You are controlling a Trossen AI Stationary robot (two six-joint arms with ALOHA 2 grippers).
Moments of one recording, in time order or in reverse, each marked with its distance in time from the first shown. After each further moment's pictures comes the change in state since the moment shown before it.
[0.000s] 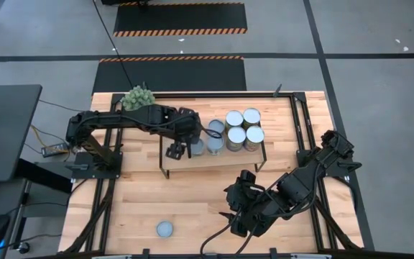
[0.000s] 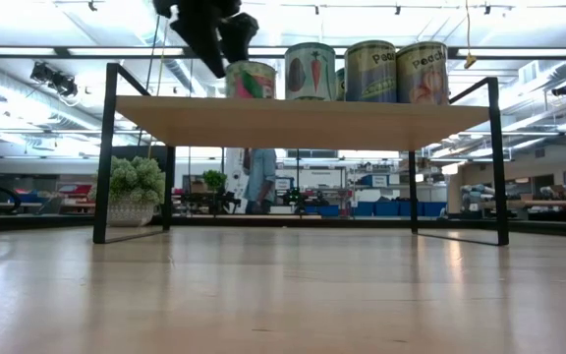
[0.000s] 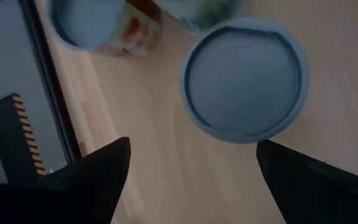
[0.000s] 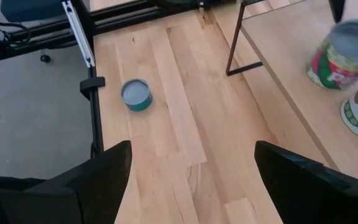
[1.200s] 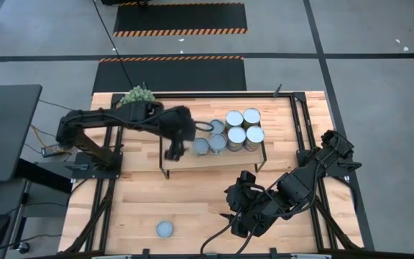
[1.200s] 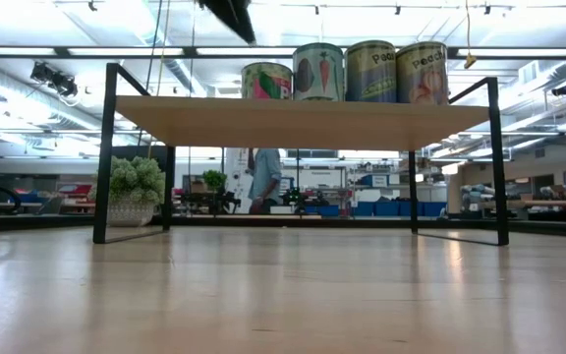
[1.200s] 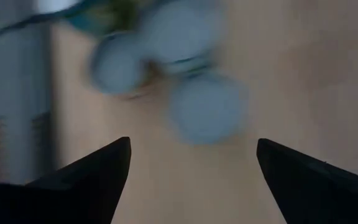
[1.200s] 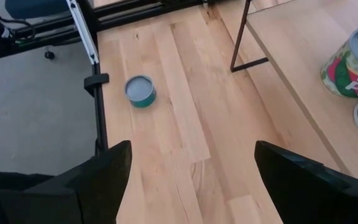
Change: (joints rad) left arm -0.032 -0.094 0.029 0.077 0.108 -0.118; right arm 0.000 0.000 0.000 0.001 -0.022 0.003
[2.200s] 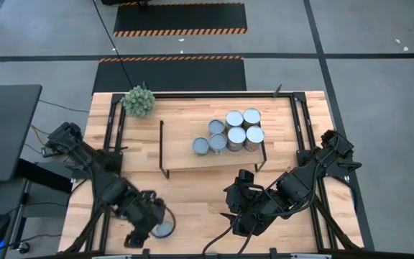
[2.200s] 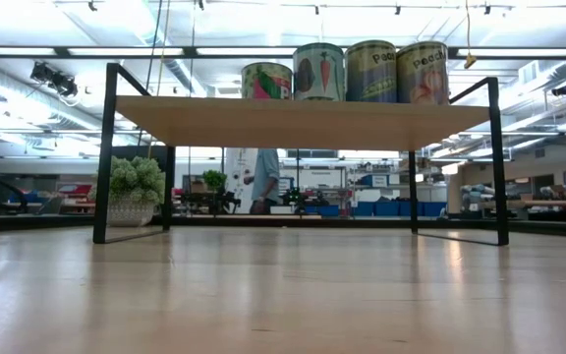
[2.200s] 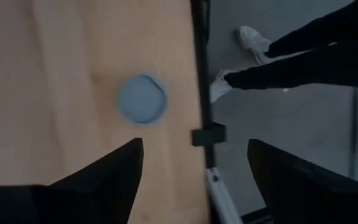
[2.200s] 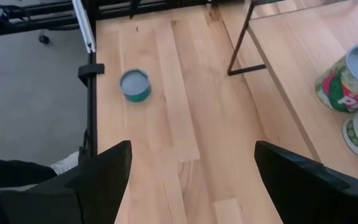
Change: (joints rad) left arm -0.739 -0.024 -0.244 0.090 0.255 -0.988; right arm -0.007 0.000 -0.001 -0.011 -0.004 -0.100
